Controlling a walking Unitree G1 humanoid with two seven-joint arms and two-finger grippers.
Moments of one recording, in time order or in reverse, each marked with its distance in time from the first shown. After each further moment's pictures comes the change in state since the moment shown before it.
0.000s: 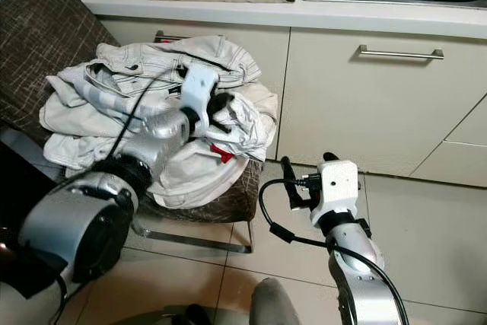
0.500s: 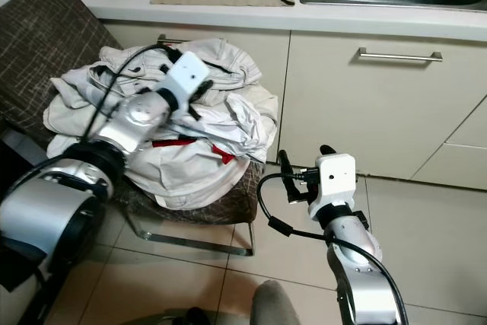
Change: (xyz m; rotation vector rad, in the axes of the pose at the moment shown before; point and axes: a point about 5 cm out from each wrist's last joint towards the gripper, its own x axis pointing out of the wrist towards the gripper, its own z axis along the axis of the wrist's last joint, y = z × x) left arm -0.017 0.042 0.008 0.451 0.083 0.093; right arm 0.006 -0.002 0.003 -0.003 -0.023 0.031
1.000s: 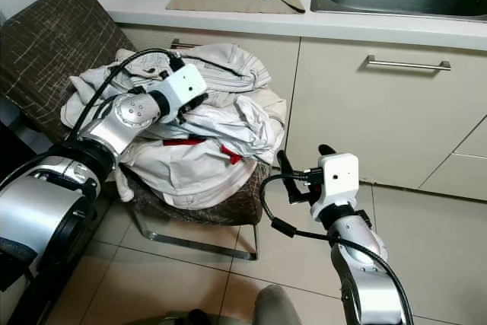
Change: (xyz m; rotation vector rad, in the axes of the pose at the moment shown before) left arm -0.004 -0.001 -0.006 0.185 0.045 -0.121; right arm -0.001 -0.001 0.001 0.030 -0.008 0.041
